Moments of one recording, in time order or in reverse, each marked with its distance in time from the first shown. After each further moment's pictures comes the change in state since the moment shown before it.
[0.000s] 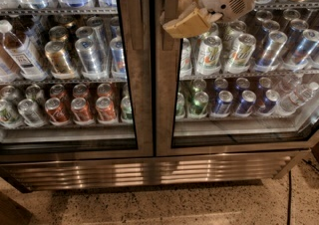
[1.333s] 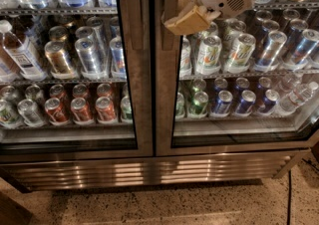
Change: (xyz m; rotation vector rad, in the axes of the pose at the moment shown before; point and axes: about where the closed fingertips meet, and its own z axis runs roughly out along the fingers) arm -0.001 -0.008 -0.006 0.080 0.076 -0.038
